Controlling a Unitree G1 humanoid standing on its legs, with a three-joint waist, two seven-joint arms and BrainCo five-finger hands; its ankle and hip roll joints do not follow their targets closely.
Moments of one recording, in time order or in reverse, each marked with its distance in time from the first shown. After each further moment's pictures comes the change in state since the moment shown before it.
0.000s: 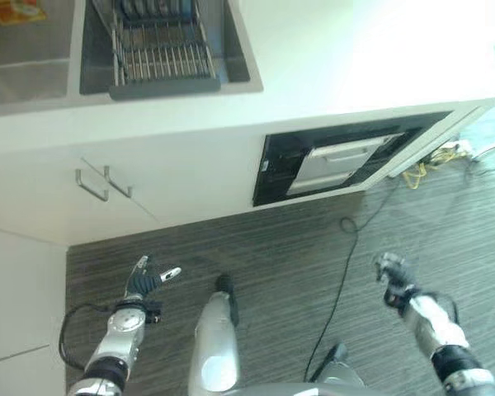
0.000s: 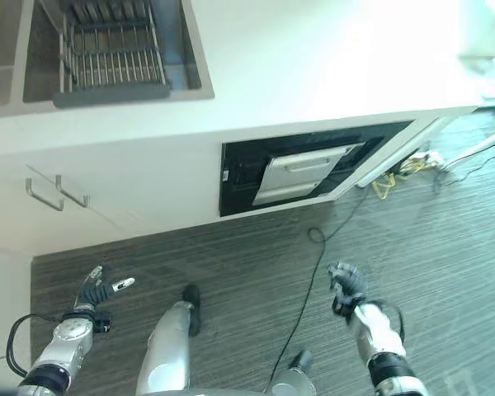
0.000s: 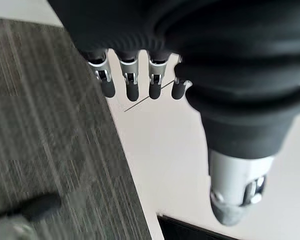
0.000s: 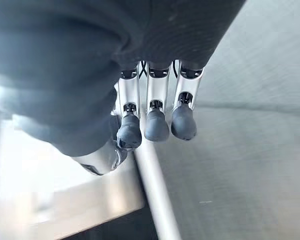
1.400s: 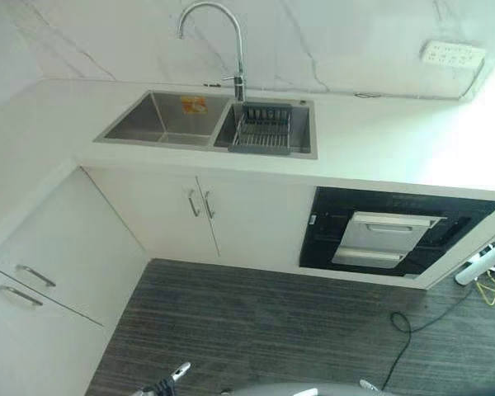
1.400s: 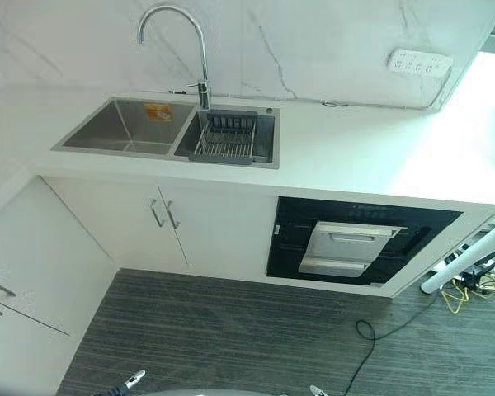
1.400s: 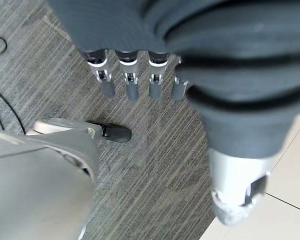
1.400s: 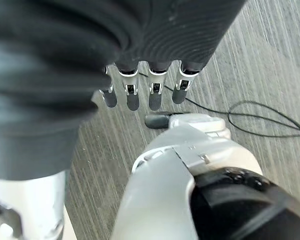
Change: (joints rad) left arm 0.067 -0.158 0.111 0.405 -0.310 0.392 -0.162; right arm 0.153 0.055 -0.099 0.467 -0.100 0.160 0.256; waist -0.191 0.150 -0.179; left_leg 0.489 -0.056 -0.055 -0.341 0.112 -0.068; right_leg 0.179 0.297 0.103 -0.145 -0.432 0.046
